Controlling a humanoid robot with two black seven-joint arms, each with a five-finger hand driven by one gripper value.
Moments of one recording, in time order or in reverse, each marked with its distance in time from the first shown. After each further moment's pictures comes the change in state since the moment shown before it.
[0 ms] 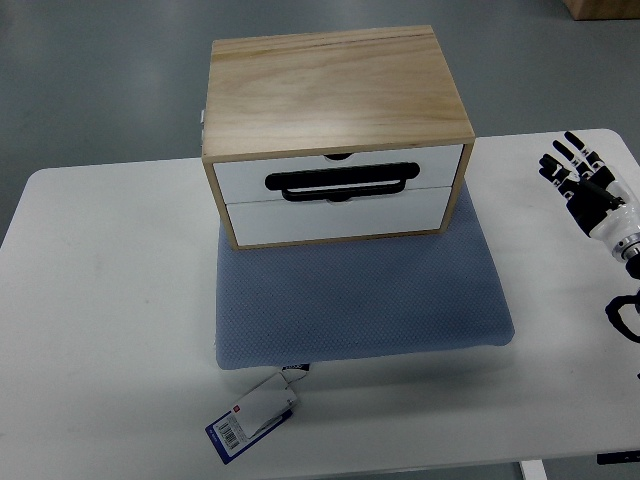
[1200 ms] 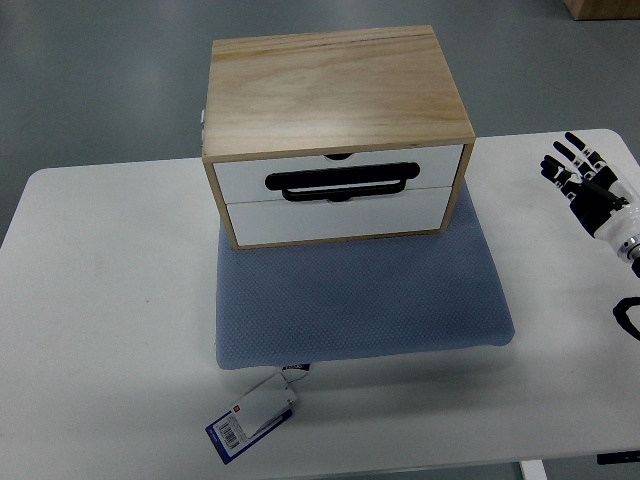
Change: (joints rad) left arm 0.003 0.000 -0.004 0.008 -0.001 0.006 0.000; right arm -0.009 -0.037 -0.030 0.009 0.009 0.010 -0.001
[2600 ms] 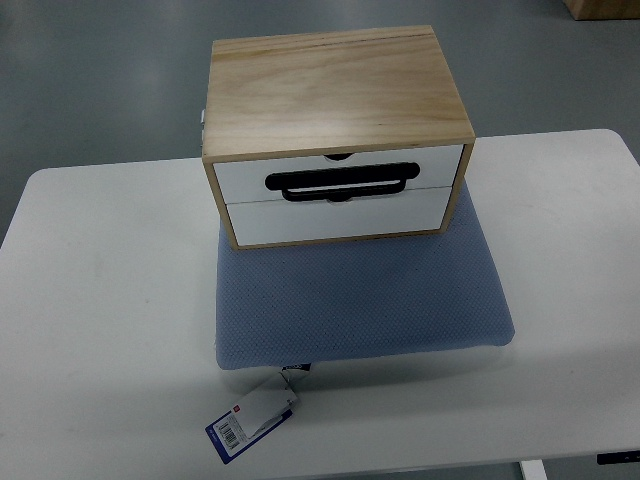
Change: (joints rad) left arm 0.000 0.000 0.000 0.000 0.000 0.000 0.000; right arm 0.322 -0.432 -0.189 0.326 0.021 0.187 -0.007
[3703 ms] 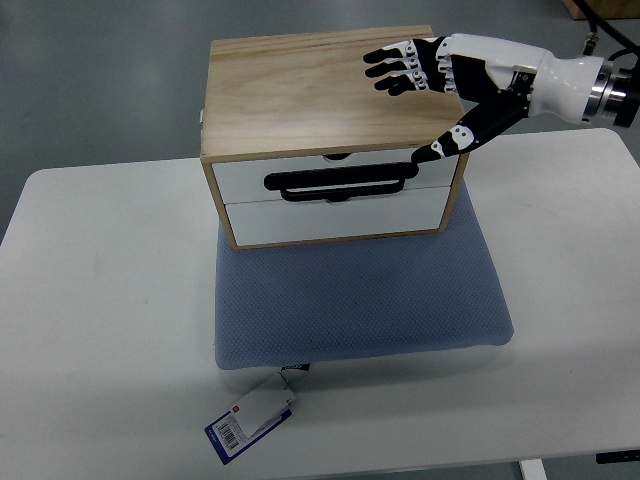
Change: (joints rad) left arm 0.000 0.000 0.000 0.000 0.000 0.000 0.000; right arm 0.116 -0.023 -0.513 0.370 -0.056 0.000 -0.120
